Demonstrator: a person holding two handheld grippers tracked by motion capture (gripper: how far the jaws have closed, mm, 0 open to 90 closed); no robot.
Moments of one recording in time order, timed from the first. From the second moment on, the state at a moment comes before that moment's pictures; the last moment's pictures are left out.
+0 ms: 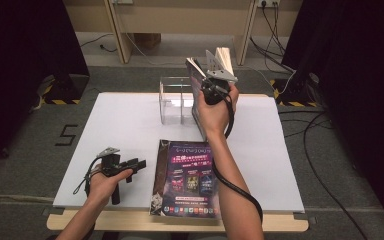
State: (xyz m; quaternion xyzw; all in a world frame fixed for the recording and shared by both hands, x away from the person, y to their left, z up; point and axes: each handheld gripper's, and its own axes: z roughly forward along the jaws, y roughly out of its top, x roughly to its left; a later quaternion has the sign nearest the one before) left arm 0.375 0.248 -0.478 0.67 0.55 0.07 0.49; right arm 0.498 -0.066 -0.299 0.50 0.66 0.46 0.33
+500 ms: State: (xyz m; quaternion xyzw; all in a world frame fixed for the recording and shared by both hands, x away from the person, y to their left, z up) left arm 0.375 0.251 -0.476 0.67 0.56 0.08 0.49; right arm 0.495 -0.067 -0.297 0.49 0.63 0.49 0.34
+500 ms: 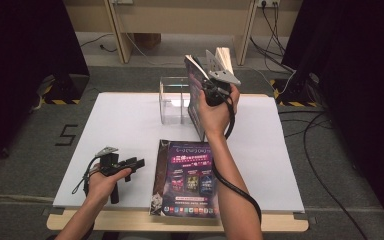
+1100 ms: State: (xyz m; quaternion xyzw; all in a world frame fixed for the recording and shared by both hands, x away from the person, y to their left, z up) left arm 0.375 0.251 -0.475 0.66 0.56 0.08 0.49; right arm 0.499 -0.063 -0.286 0.49 0.61 0.51 0.35
